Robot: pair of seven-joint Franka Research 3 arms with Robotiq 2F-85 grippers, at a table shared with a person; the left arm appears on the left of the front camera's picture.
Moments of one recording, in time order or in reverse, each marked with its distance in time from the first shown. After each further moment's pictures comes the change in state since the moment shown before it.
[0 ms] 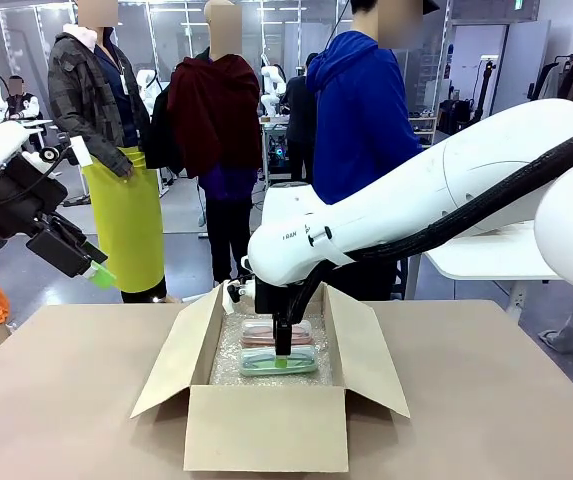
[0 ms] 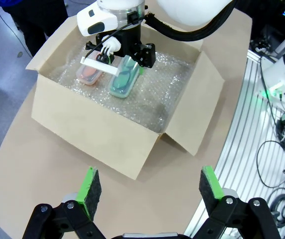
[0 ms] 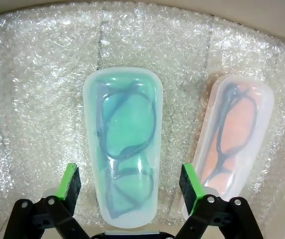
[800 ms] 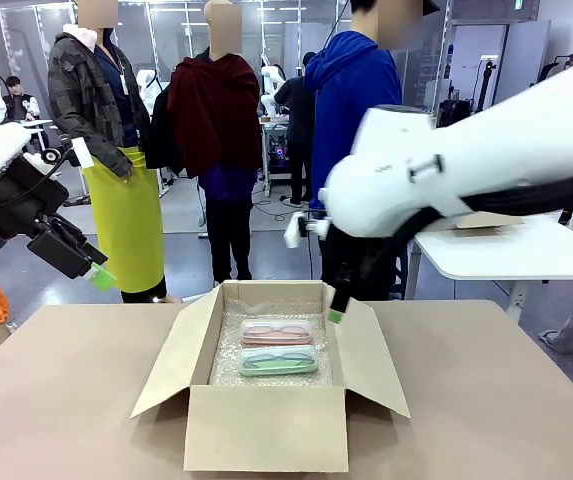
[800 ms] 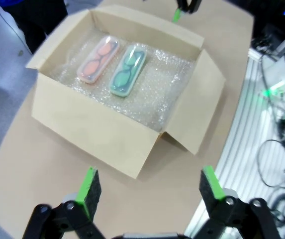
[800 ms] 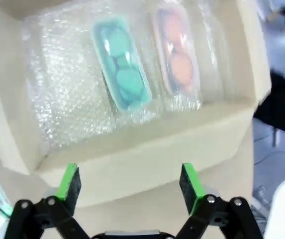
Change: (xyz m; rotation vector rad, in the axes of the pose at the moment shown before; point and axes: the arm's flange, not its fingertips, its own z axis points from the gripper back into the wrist) left arm 0.000 0.000 -0.002 0.005 0.009 0.000; right arm -0.123 0.087 0.136 -0.207 -0.164 -0.361
